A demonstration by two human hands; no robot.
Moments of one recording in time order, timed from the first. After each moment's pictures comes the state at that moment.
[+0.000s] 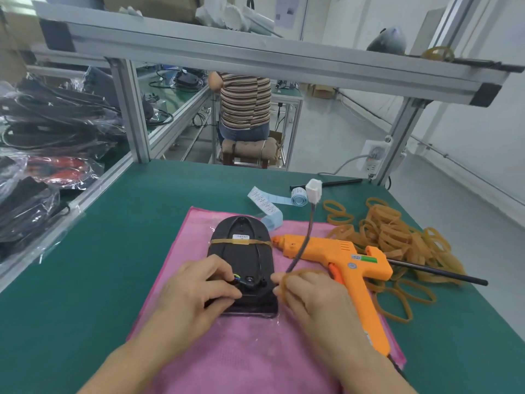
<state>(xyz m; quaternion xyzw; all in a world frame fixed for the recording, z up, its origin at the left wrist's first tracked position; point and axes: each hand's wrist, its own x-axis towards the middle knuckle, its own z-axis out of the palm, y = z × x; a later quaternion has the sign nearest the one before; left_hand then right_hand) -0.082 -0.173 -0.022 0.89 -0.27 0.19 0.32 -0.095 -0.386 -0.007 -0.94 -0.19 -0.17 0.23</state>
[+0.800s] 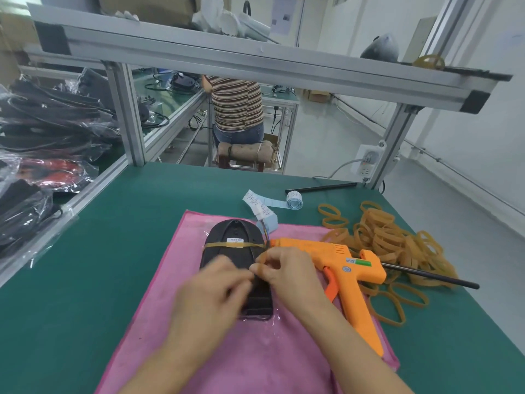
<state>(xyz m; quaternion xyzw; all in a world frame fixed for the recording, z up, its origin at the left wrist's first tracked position) -0.079 -0.208 -0.022 0.88 -0.15 0.23 0.38 -0.036 -0.361 -0.010 -0.91 -0.04 -0.04 0.40</state>
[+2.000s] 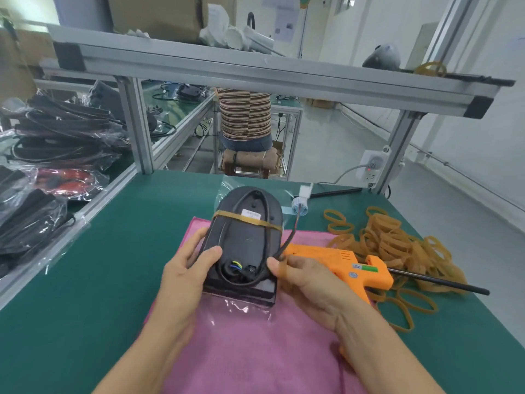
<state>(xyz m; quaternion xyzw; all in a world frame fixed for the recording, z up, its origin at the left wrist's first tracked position) -0.061 -0.196 0.001 0.59 0.08 0.08 0.80 -0.043 -0.375 0.004 -0.56 0.01 0.22 0.80</state>
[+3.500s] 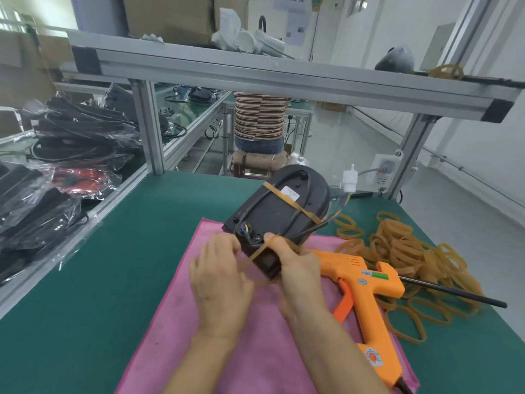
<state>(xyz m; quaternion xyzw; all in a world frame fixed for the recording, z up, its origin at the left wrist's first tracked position) -0.053 -0.236 -0.013 0.86 0.03 0.37 0.36 -0.034 -0.319 0.010 -0.52 0.13 -0.05 0.84</state>
